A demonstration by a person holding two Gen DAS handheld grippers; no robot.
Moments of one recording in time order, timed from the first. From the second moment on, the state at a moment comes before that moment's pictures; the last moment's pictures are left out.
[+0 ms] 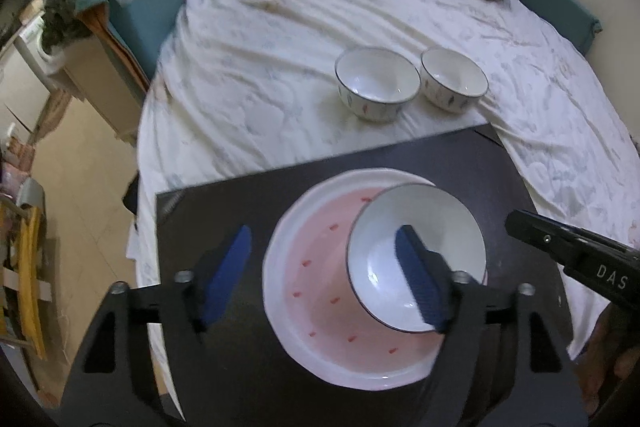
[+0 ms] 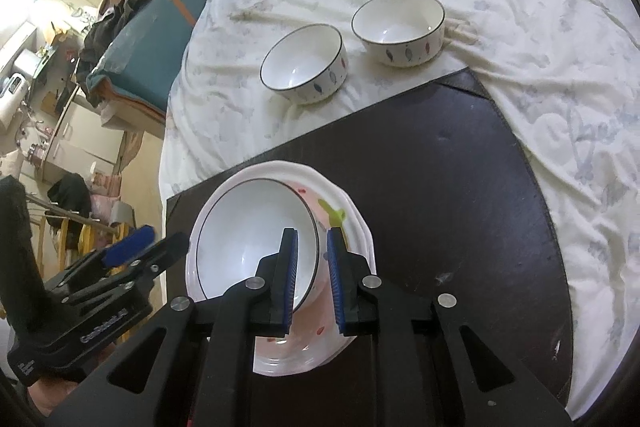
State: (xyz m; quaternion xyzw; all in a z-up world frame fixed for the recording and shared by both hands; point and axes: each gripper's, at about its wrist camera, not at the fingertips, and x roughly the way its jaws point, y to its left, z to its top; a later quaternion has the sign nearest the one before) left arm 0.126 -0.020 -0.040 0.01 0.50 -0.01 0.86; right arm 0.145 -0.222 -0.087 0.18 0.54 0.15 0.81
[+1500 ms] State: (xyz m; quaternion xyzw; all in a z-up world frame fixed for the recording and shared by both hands) left arm 0.229 -0.001 -0.015 -0.01 0.52 0.02 0.85; right arm 0.219 -0.267 -0.046 0.21 0.49 0.07 0.84
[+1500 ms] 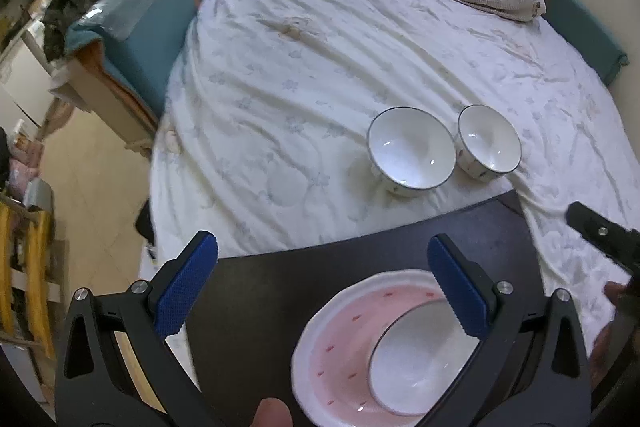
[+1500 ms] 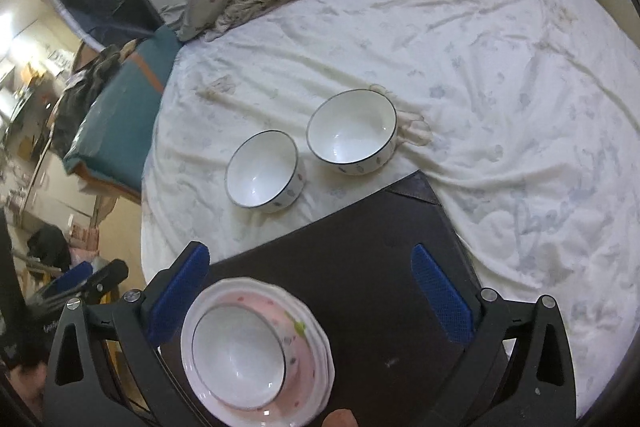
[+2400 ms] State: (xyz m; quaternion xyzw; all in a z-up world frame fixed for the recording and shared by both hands) left arm 0.373 -0.007 -0.128 -0.07 0.60 0.01 0.79; right arm 0.347 -0.226 -0.155 0.31 0.61 0.10 0.73
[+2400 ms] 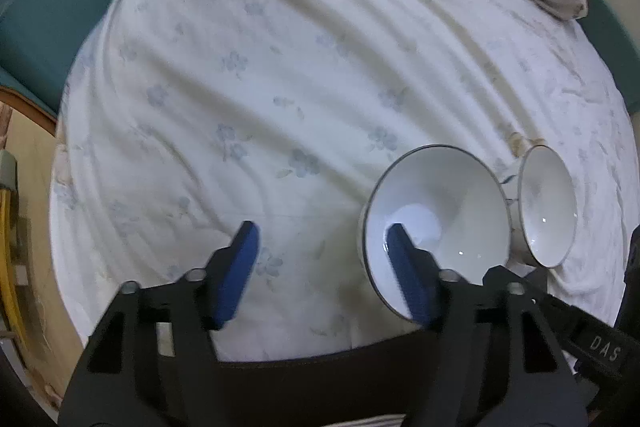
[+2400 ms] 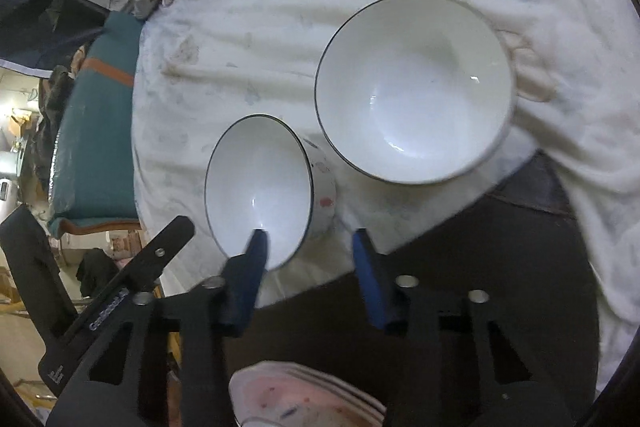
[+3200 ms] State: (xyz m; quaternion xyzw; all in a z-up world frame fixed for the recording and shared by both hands) left arm 0.358 -0.017 -0.127 -0.08 0.63 -0.04 0.77; right arm 0.354 -0.206 -0.162 0.24 0.61 0.08 0.76
